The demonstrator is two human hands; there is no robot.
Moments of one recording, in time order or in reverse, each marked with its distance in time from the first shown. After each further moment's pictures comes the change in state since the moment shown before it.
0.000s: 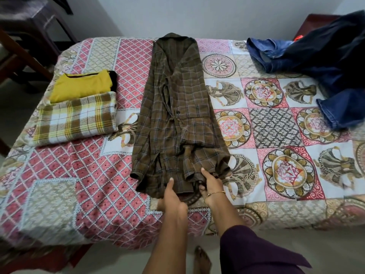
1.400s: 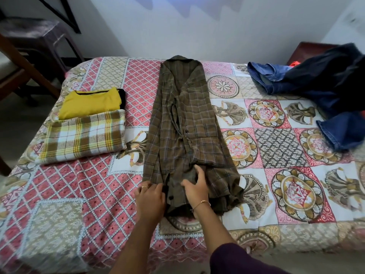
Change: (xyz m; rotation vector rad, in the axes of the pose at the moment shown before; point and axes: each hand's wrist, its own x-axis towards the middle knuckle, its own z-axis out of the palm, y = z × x) left_hand 0.024 0.110 -0.030 1.738 -0.129 1.586; right_hand -0.062 0.001 0.074 -0.613 -0.136 -0.477
